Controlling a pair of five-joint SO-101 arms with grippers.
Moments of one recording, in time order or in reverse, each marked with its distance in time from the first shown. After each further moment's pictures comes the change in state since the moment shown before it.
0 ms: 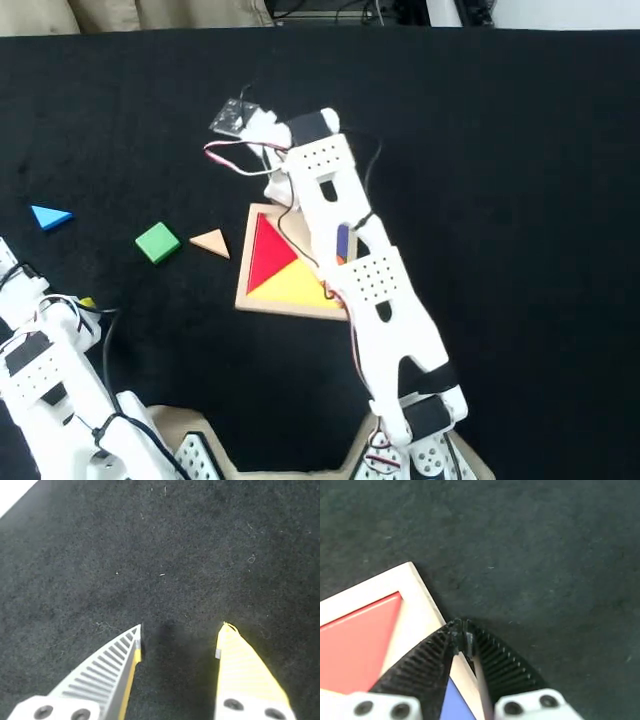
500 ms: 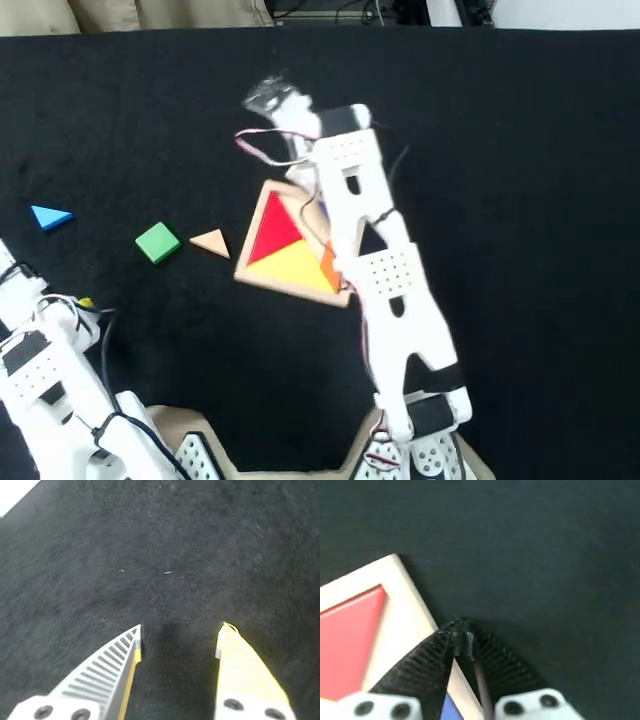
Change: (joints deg) left arm -0.1 0.2 -0.9 1.4 0.0; right arm 4.8 0.0 1.1 -6.4 -2.4
